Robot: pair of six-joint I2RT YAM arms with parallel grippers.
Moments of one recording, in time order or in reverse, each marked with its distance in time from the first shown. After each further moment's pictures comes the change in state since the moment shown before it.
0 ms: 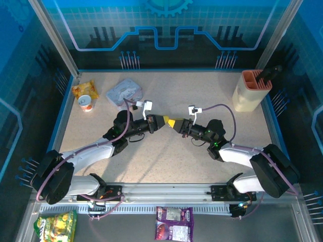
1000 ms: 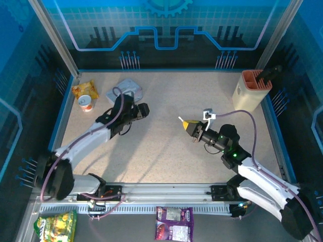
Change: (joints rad) left arm 0.158 0.089 0.335 -0.885 -0.588 0.149; right arm -0.026 -0.531 -0.030 -0.653 0.246 -0.276
